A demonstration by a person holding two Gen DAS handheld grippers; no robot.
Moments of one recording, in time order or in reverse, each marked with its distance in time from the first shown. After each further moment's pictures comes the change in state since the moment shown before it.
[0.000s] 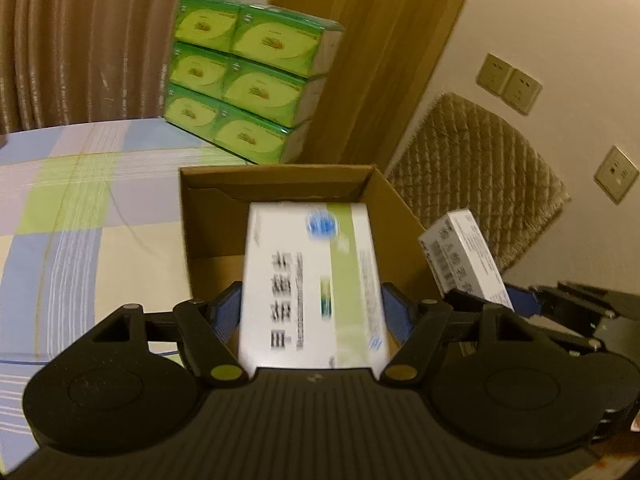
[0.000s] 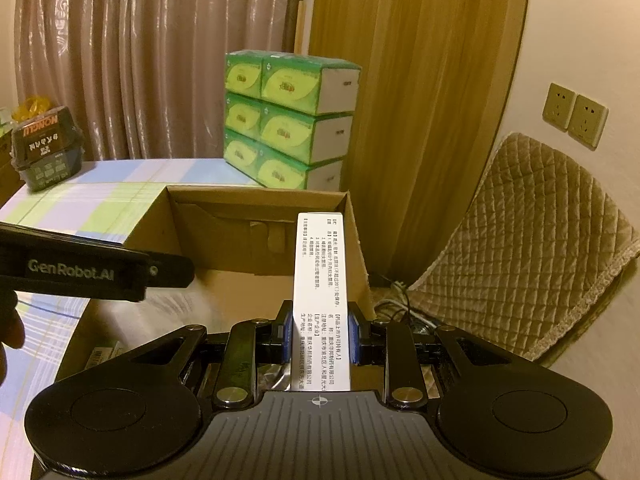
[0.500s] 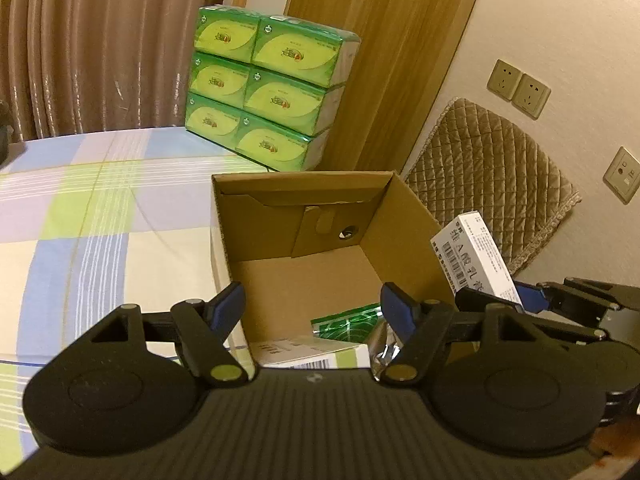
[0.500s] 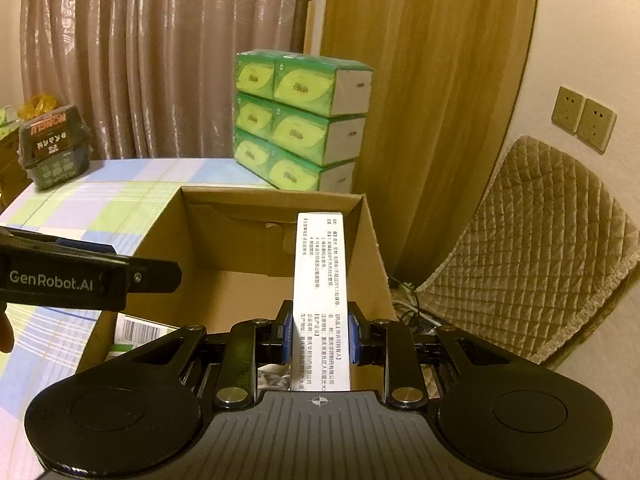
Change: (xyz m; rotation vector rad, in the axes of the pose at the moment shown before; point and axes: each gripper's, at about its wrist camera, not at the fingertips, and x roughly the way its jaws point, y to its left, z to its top) left arm -0.015 0.014 -0.003 0.011 -0.014 0.019; right arm 0.000 0.011 0.004 -0.008 0.002 0.020
